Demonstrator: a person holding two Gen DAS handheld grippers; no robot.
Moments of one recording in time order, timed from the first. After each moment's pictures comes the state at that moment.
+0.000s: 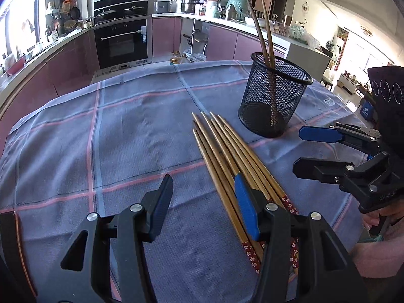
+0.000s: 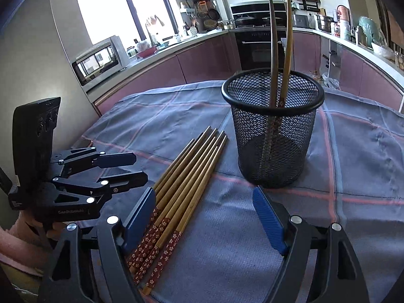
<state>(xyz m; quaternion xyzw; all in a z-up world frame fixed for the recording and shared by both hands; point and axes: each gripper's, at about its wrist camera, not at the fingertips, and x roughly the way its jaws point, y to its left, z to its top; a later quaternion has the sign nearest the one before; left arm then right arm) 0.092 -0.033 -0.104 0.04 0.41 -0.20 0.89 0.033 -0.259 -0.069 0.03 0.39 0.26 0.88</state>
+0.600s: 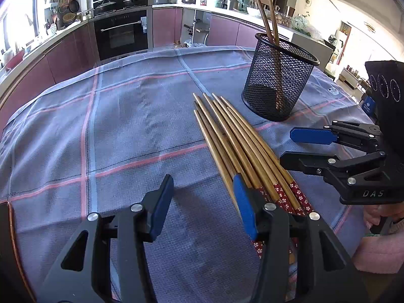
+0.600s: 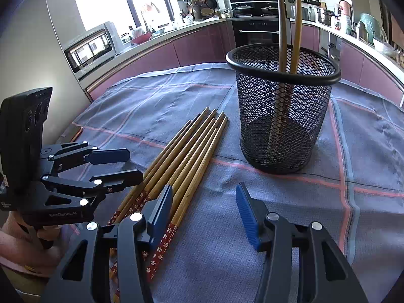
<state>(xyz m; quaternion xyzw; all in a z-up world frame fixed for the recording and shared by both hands) 0.093 -0.032 -0.124 0.04 0.43 -0.20 0.88 0.038 -0.244 -0.085 0.00 0.42 0.24 0.88</state>
